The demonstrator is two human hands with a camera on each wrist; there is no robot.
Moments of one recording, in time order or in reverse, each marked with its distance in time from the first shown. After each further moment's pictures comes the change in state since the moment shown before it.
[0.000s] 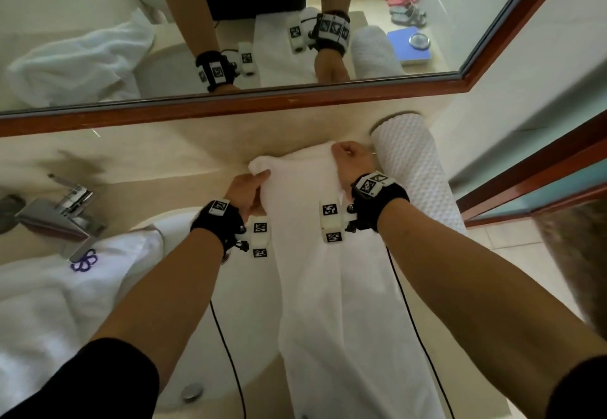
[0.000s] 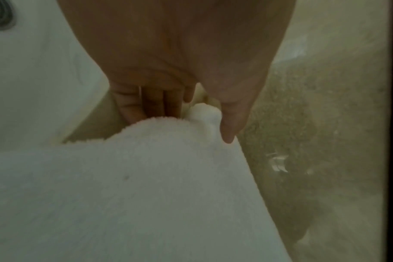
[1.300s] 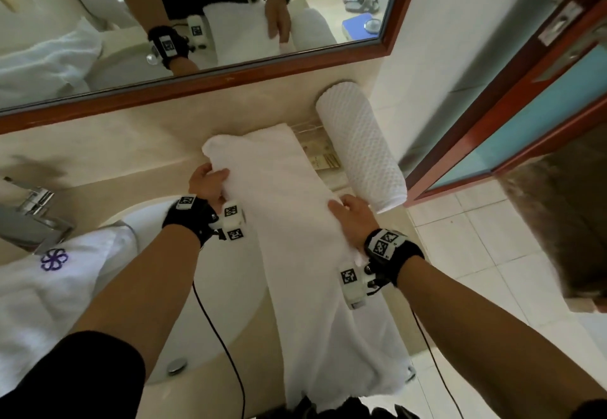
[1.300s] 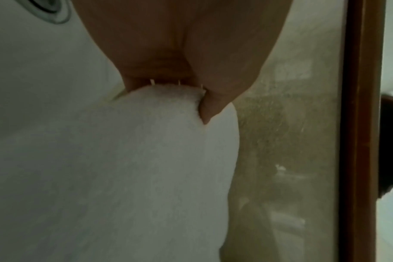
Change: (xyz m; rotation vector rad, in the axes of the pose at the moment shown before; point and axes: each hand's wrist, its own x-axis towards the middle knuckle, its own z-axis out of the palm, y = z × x) left_hand -0.038 -0.019 0.023 -0.085 0.211 0.119; right_hand -0.120 0.131 -0.080 0.032 -0.132 0.071
